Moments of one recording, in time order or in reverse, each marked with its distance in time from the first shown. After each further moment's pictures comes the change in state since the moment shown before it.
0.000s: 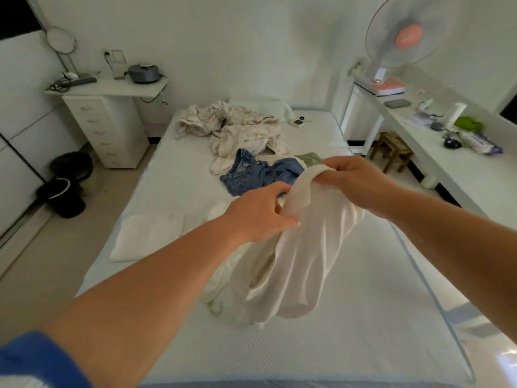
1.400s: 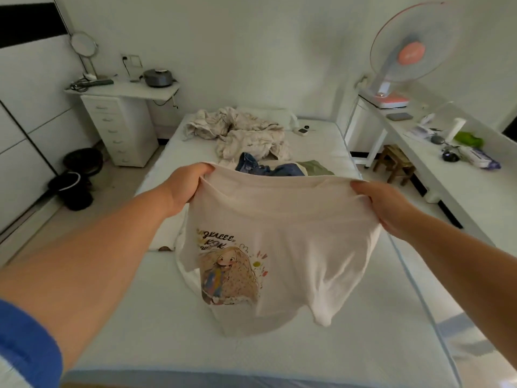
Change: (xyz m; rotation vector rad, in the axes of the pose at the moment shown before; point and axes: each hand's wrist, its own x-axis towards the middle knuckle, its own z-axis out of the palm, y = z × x) left_hand -0.022 -0.047 -0.047 -0.742 0.308 -0.315; right_hand -0.032 0.067 -0.038 0.356 0.176 0.347
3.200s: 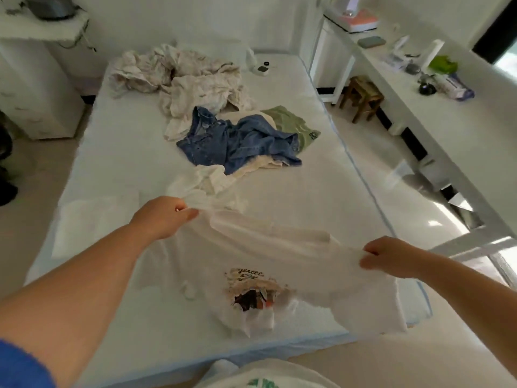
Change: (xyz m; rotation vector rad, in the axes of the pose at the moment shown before) left_hand 0.123 -0.124 0.017 1.036 -0.213 -0.010; right_hand 0.031 0.126 -0.026 -1.068 -0.415 0.384
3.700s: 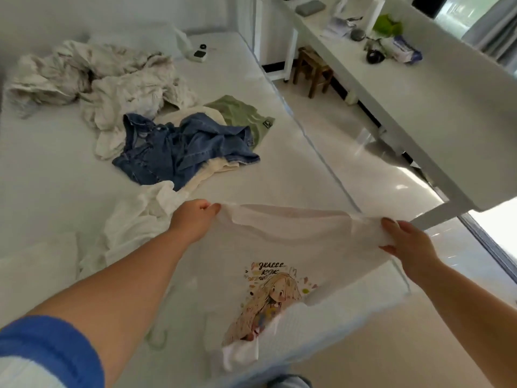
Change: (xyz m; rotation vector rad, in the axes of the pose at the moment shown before) left_hand 0.116 0.166 0.078 -0.274 -0.105 0.016; right_hand 0.074 0.113 -0.005 1.388 0.727 0.356
